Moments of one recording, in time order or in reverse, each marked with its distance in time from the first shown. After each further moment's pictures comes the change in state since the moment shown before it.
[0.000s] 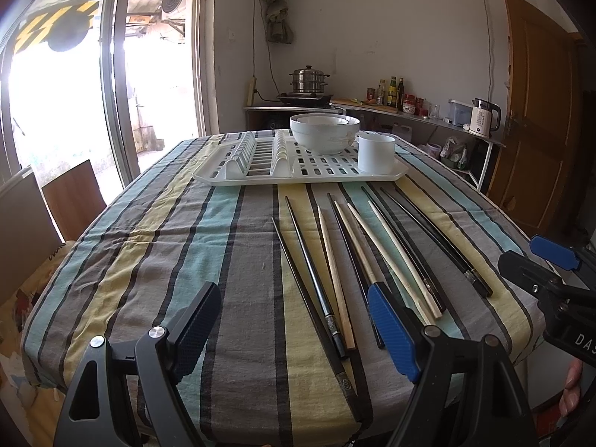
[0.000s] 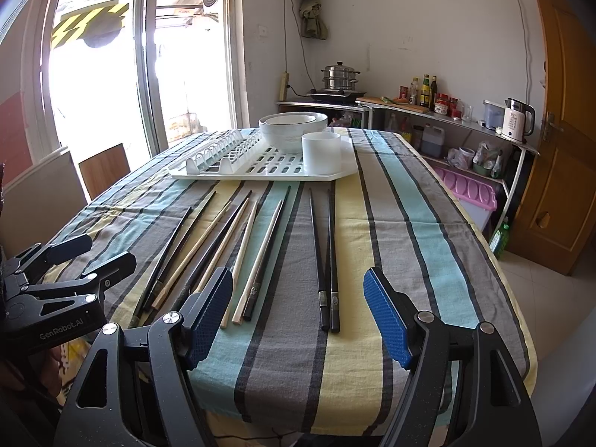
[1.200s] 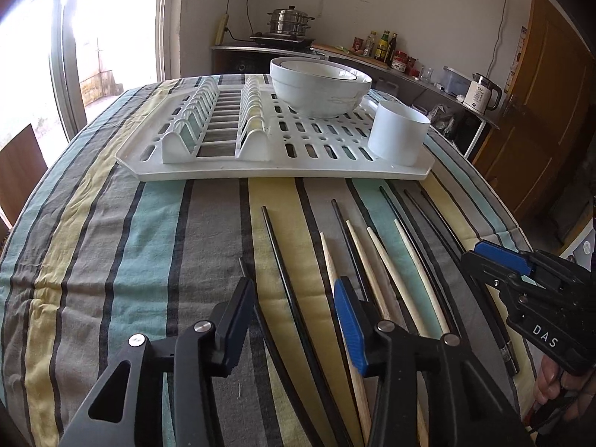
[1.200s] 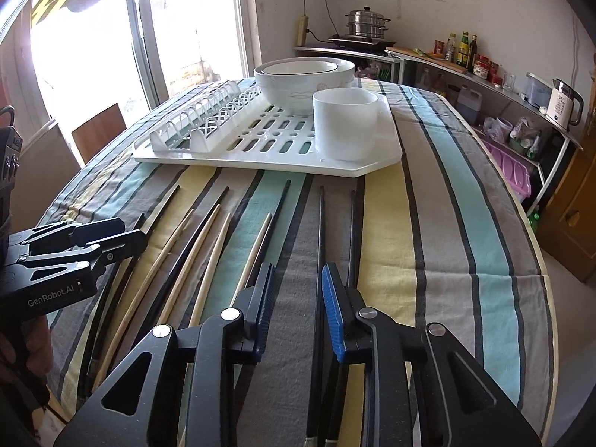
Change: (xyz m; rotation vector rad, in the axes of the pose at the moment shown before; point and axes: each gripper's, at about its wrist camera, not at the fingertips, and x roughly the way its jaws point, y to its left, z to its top) left arm 0.151 0.019 0.074 -0.042 0.263 -0.167; right arm 0.144 -0.016 0.064 -0.043 0.248 0.076
